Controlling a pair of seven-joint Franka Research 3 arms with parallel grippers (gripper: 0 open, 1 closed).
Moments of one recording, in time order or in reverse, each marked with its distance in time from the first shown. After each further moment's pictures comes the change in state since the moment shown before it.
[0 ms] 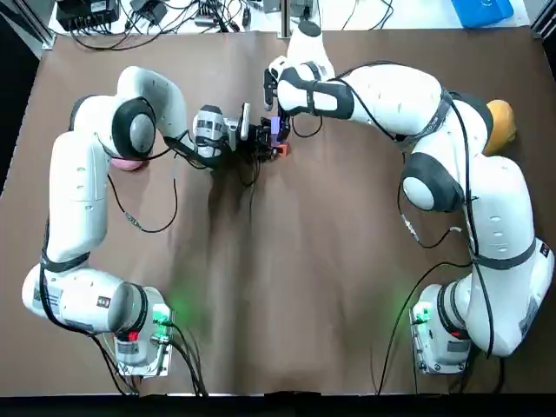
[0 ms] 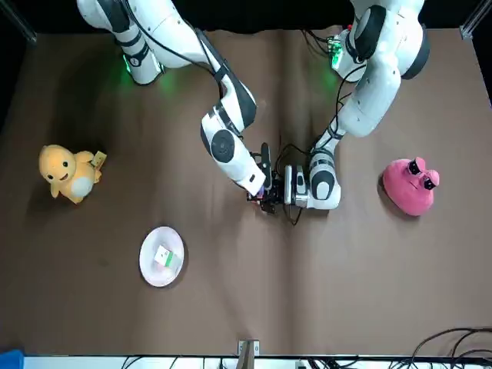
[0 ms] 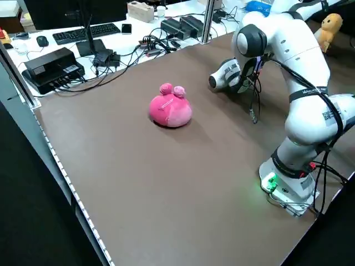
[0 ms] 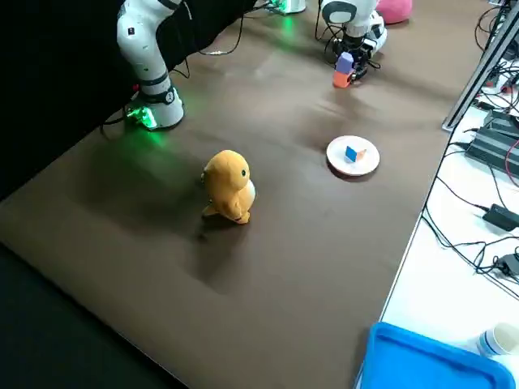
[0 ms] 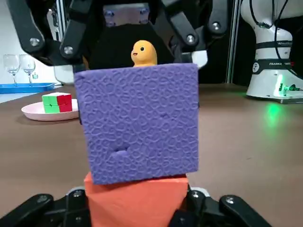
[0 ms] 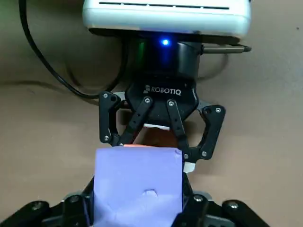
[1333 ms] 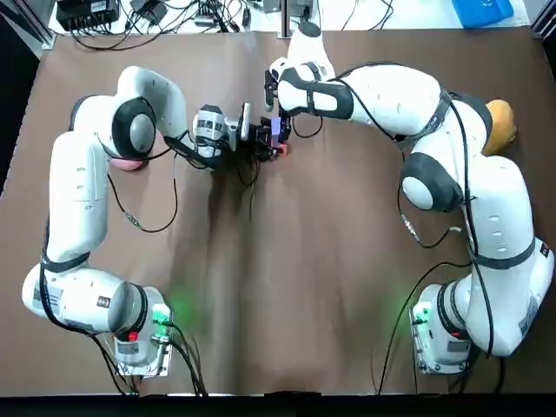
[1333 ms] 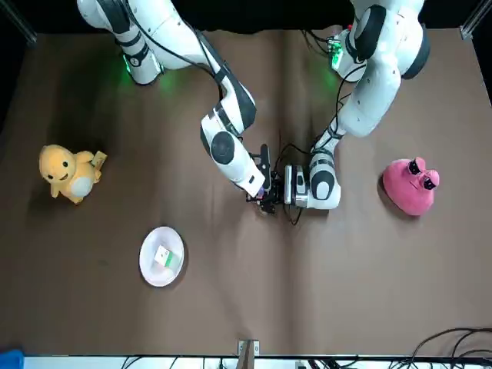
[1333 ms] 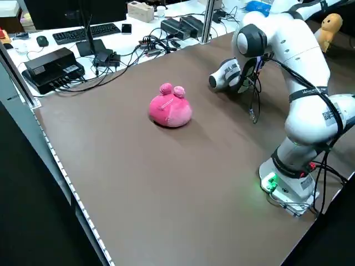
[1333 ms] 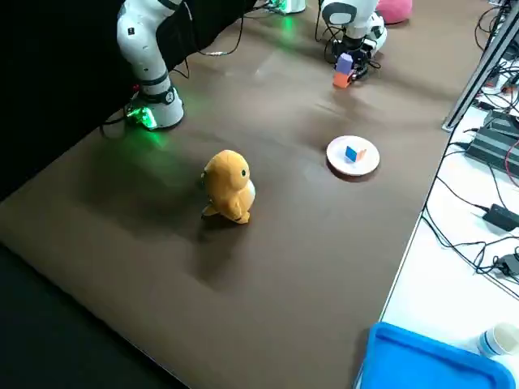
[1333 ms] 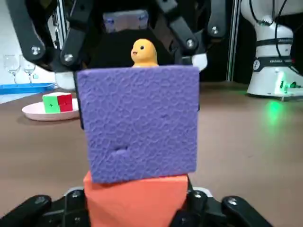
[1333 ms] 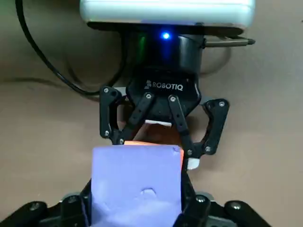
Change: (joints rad) left arm -0.004 0.000 0.001 0.001 0.000 0.034 0.012; right arm 0.000 0.007 -0.004 0.002 0.001 -0.010 0.002
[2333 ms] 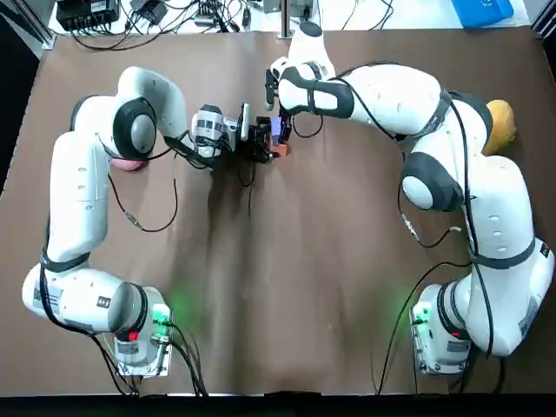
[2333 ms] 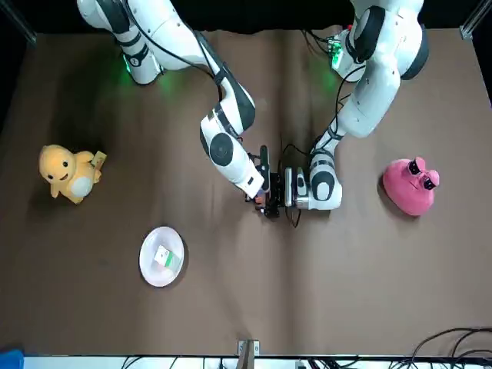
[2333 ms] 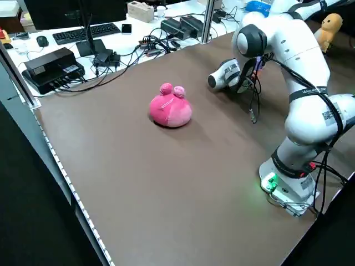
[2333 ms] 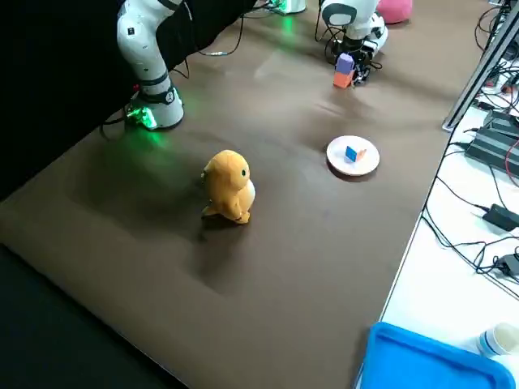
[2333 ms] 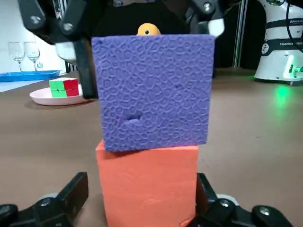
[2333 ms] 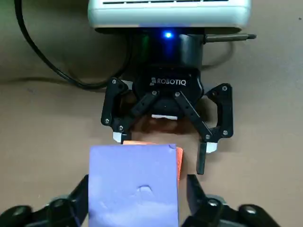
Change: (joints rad) left arm -0.002 0.003 0.008 0.006 0.000 0.030 0.002; right arm -0.003 0.000 -0.001 -0.001 0.015 0.001 0.003
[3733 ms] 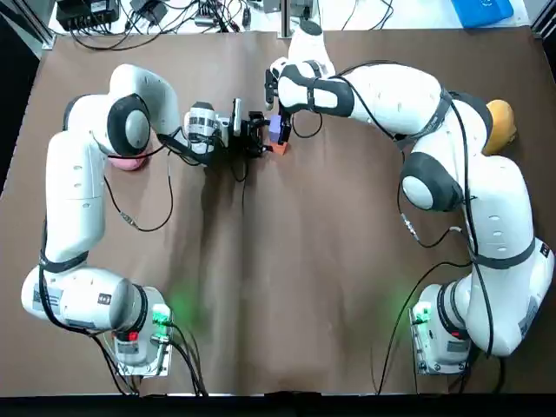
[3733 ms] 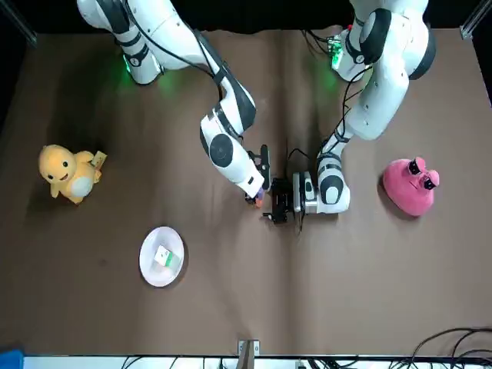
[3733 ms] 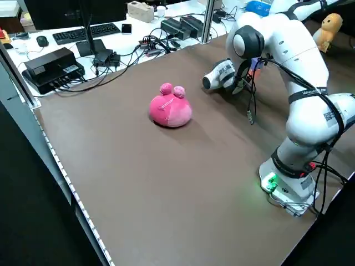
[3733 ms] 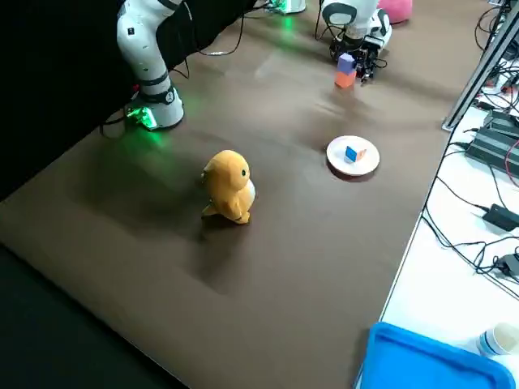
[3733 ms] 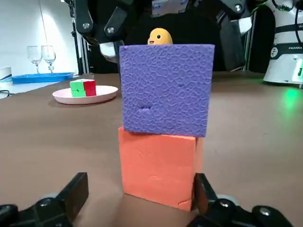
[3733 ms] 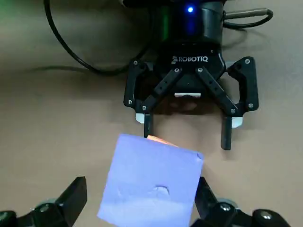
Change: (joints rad) left arm 0.058 -0.002 0.003 -0.005 0.009 -0.025 0.000; right arm 0.000 0.000 0.001 0.007 0.023 -0.023 0.001
